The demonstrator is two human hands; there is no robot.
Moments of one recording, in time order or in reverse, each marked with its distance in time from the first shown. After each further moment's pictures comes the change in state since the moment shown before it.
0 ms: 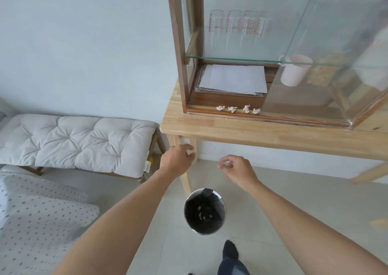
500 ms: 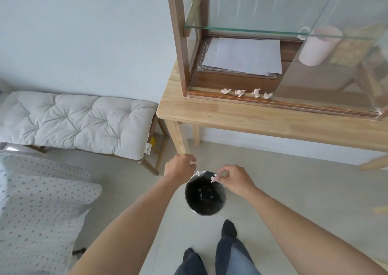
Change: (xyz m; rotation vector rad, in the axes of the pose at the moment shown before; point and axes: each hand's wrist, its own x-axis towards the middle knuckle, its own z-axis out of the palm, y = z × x) left_hand -0.015 -0.027 0.079 0.079 -0.209 -0.126; right_hand -0.001 0.053 0.049 -0.112 -0.253 0.123
